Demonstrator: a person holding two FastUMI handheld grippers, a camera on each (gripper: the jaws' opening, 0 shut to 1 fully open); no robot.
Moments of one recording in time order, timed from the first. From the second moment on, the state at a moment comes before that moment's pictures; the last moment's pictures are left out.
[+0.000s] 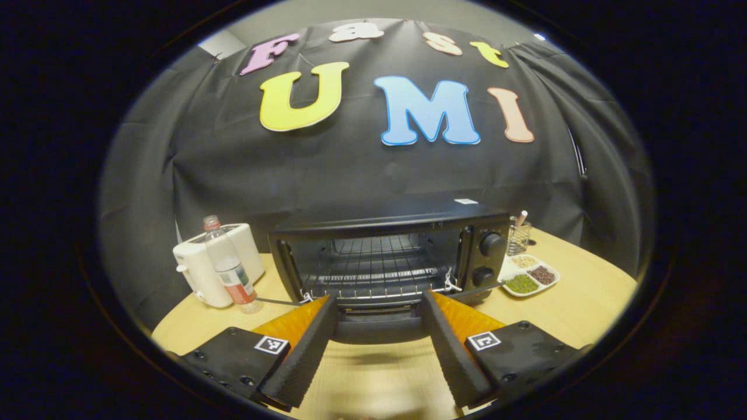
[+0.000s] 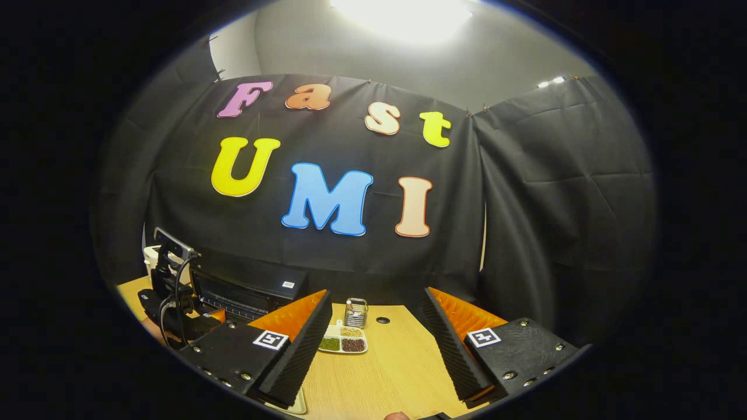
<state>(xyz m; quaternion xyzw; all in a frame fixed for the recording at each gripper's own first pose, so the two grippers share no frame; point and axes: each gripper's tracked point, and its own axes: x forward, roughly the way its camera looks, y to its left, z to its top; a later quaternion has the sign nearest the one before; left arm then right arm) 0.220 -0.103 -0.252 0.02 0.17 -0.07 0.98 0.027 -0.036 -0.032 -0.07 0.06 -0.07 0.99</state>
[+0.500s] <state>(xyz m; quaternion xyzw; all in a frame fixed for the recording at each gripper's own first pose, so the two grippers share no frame) 0.187 -0.104 -0.293 0.01 0.22 -0.05 0.97 0.011 -0.049 -0.046 -0.06 0.08 -0.06 0.99</state>
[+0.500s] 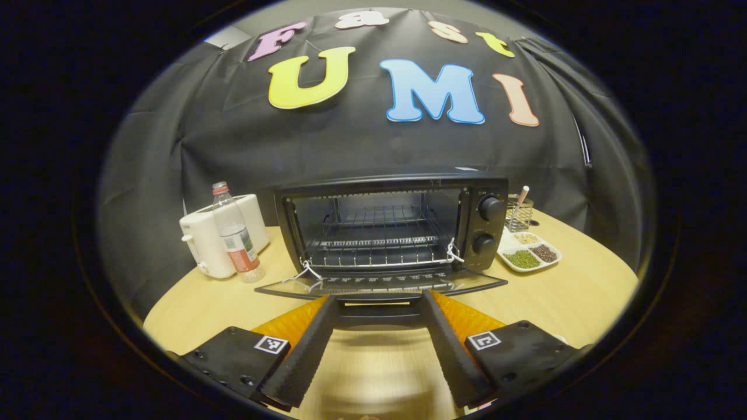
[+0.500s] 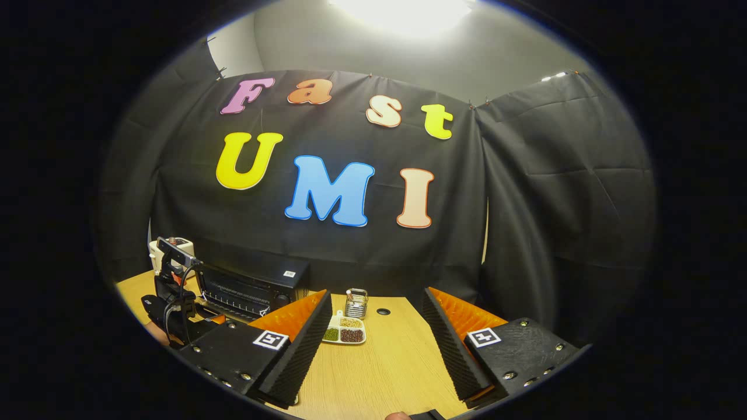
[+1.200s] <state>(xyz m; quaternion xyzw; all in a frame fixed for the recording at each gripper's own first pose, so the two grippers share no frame) 0.138 -0.099 -0.307 0.00 0.26 -0.02 0.97 -0.009 -0.040 -0.069 -0.04 0.12 -0.02 0.99</state>
